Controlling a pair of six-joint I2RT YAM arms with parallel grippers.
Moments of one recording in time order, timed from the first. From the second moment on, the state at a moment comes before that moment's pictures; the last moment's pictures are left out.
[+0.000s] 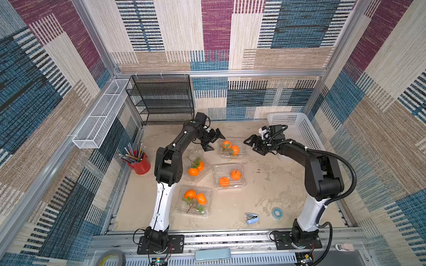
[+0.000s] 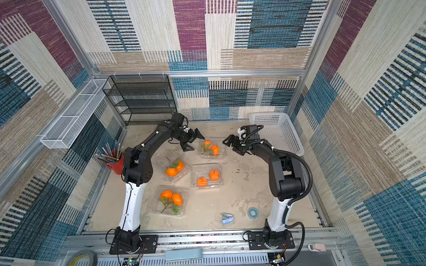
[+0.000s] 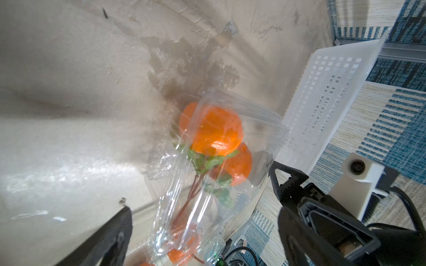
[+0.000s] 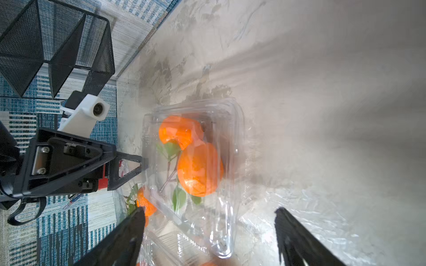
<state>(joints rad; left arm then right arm) -0.33 2.36 2.15 -0.91 0.63 -0.80 0.13 1.86 1.25 -0.21 -0.61 0.62</state>
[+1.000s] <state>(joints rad) -0.35 2.40 2.17 -0.92 0.64 -0.80 0.13 1.95 1.22 0.04 -0.83 0.63</state>
